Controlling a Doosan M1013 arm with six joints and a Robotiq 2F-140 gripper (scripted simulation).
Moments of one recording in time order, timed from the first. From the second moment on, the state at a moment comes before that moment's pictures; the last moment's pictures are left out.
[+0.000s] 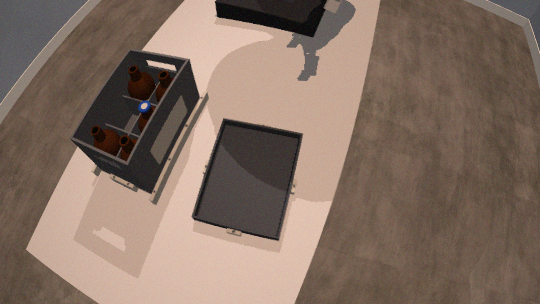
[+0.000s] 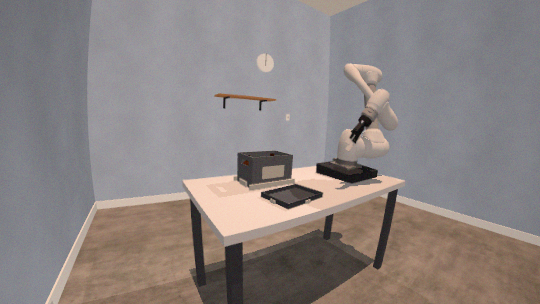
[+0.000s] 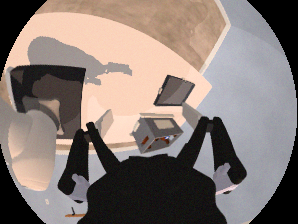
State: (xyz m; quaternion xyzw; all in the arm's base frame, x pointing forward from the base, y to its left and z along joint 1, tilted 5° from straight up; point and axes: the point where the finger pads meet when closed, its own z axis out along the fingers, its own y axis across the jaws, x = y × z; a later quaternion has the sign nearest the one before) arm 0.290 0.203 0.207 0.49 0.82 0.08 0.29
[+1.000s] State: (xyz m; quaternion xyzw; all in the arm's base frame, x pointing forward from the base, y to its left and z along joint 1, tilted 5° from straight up) arm 0.342 0.156 0.192 0.58 0.79 0.07 0.19
